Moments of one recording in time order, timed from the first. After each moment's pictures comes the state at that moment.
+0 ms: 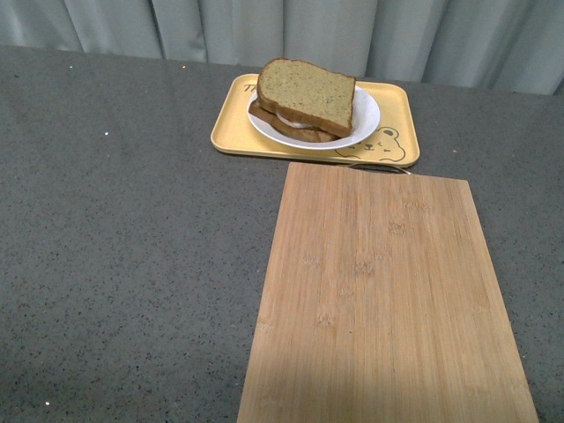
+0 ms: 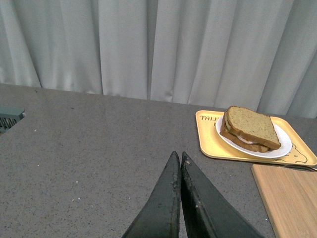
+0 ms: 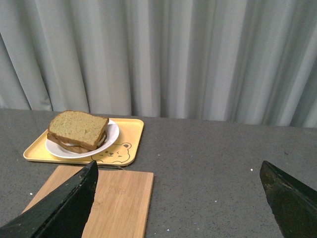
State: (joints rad) left arm 0.00 0.41 0.02 0.41 0.00 -0.01; right arm 0.00 0.00 0.00 0.00 0.00 0.00
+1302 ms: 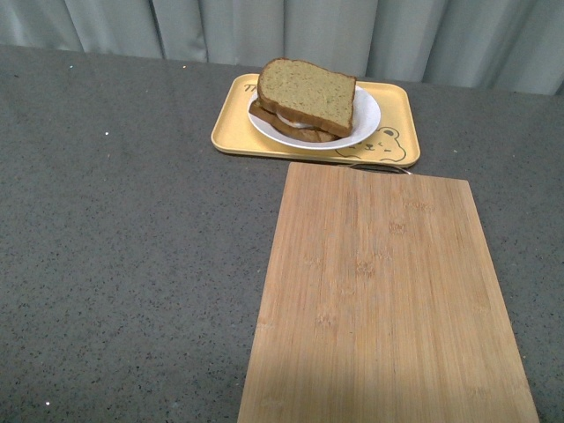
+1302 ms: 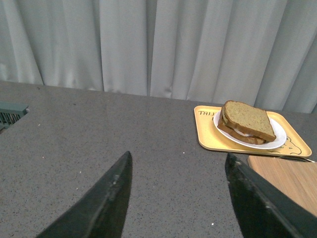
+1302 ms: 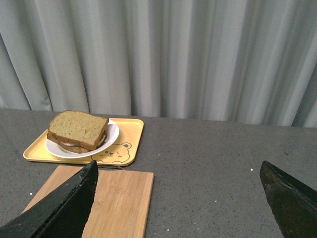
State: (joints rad) left arm 0.00 0.00 0.02 0.00 0.00 -0.01; right arm 0.00 0.00 0.00 0.00 0.00 0.00
